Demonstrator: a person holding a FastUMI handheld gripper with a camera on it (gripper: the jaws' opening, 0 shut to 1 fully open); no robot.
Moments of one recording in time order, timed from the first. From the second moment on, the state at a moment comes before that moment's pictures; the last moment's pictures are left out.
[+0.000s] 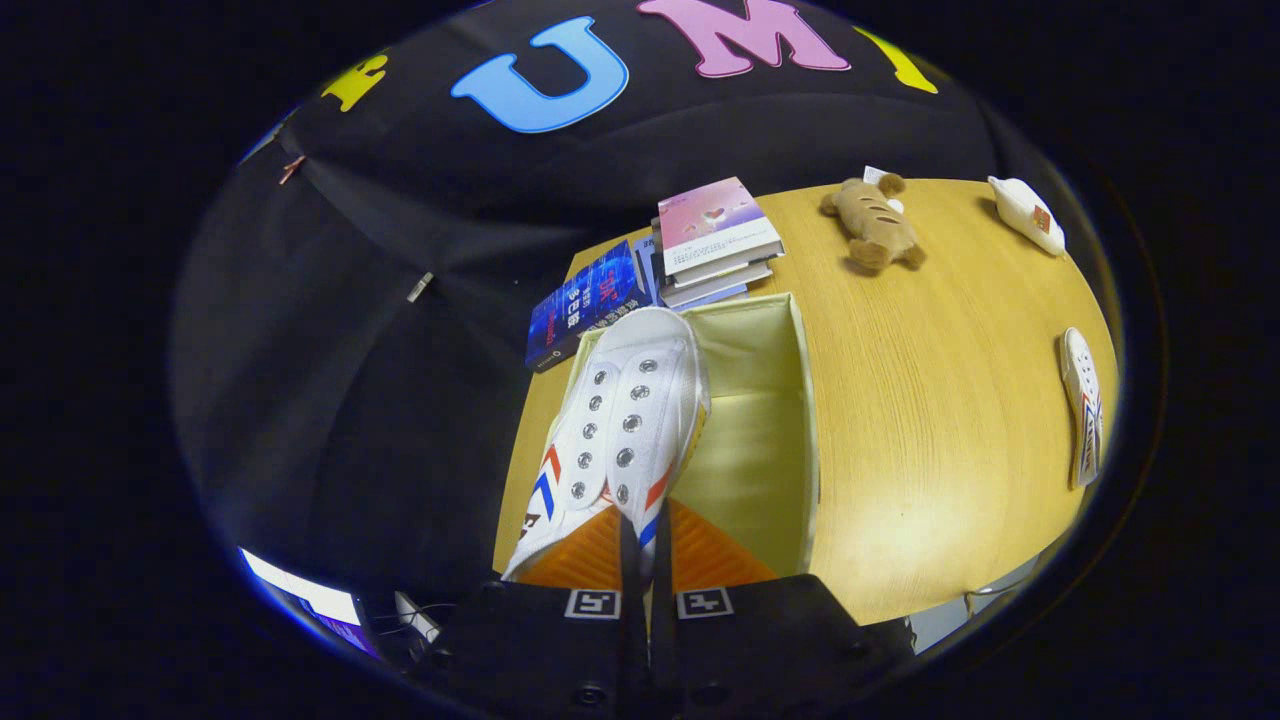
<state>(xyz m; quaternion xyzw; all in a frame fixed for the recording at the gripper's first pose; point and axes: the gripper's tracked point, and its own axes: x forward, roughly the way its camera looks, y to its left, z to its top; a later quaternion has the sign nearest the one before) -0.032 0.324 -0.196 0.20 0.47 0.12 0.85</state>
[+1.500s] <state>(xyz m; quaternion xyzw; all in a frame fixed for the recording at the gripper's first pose) -0.043 0.097 -0.167 0.06 0.39 0.06 0.92</state>
